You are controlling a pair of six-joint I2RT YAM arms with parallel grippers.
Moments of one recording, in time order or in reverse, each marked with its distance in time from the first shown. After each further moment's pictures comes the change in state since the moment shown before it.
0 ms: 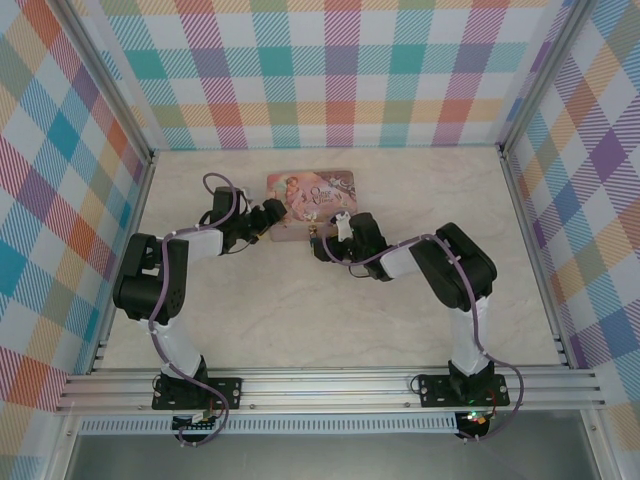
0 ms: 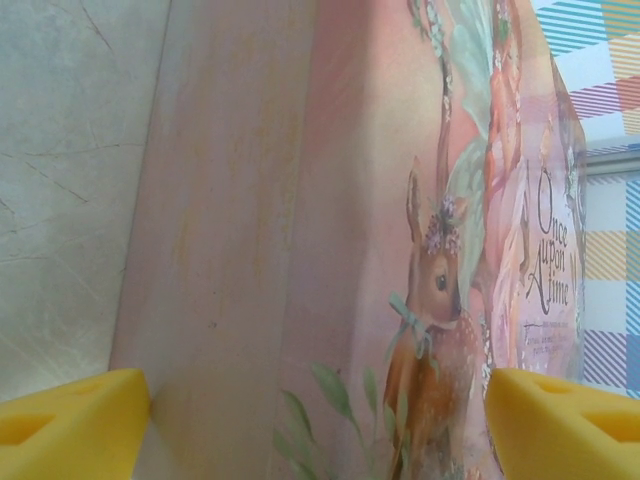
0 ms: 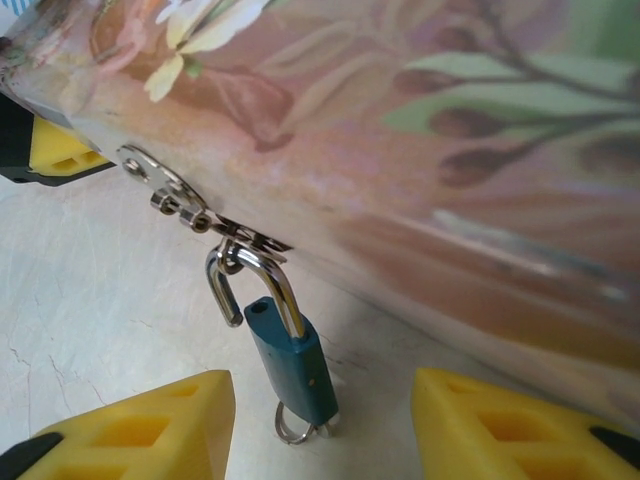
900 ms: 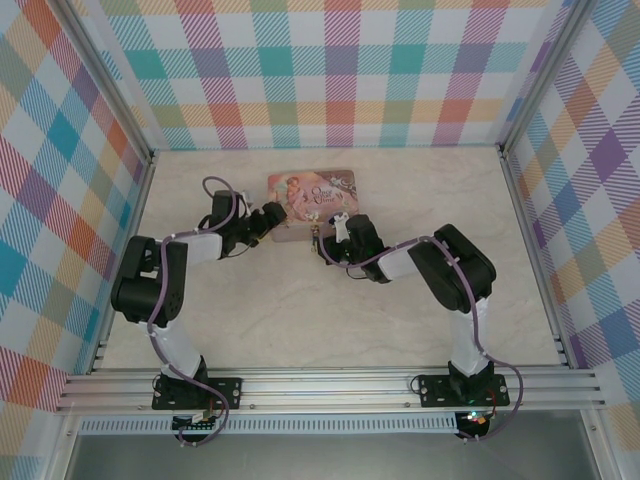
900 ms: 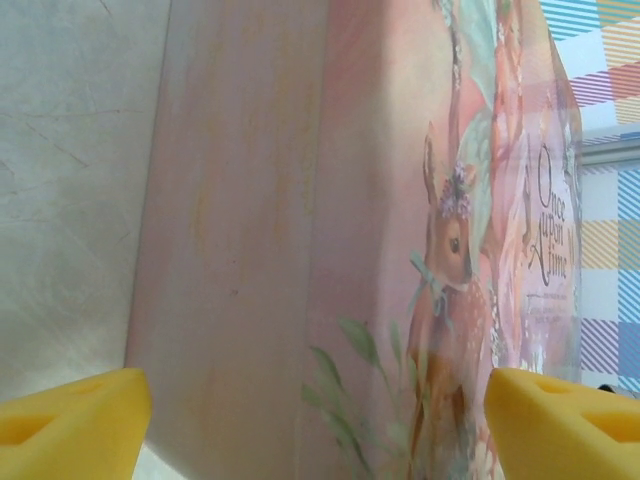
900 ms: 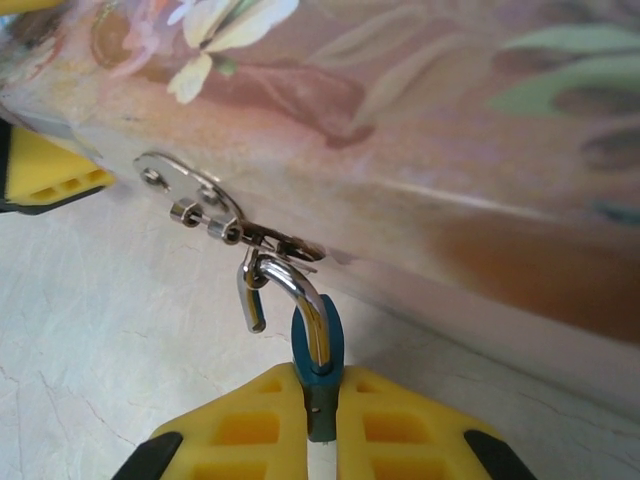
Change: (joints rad) left arm -0.001 -0.034 -0.056 0.027 0.017 -0.003; right arm 0.017 -0.021 -0.006 -0.026 0.087 0.026
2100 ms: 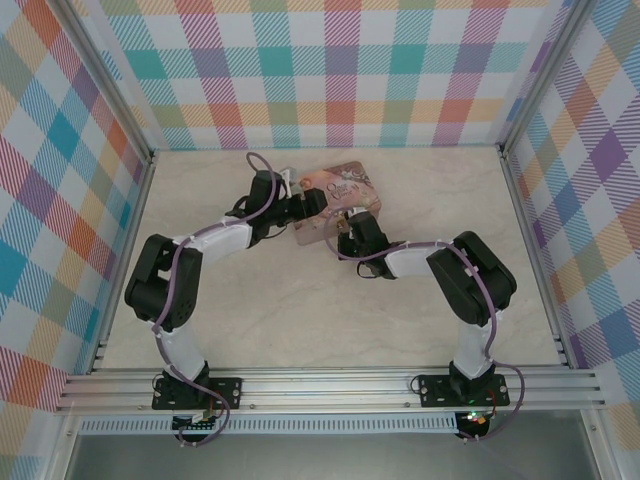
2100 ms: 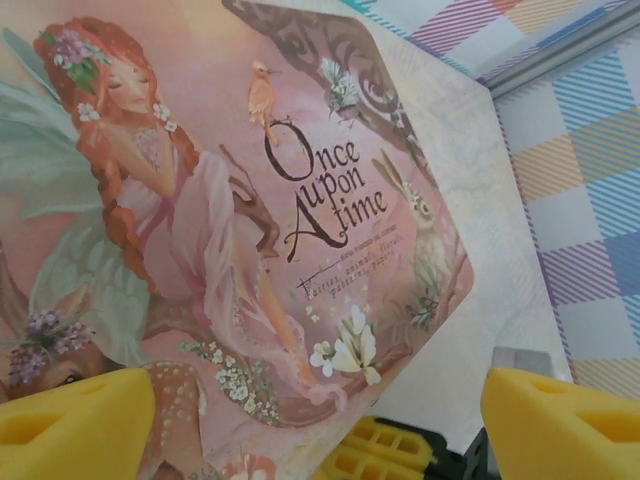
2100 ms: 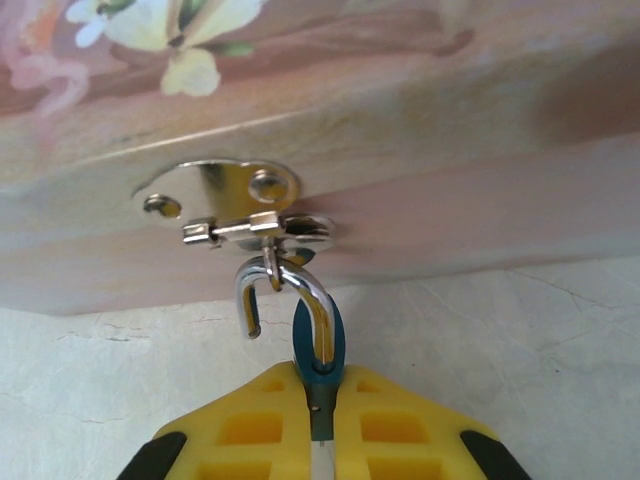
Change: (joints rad) left arm -0.259 0.032 0.260 -0.093 -0.148 0.140; right arm -0.002 -0.136 -0.002 -0.305 0.334 0.031
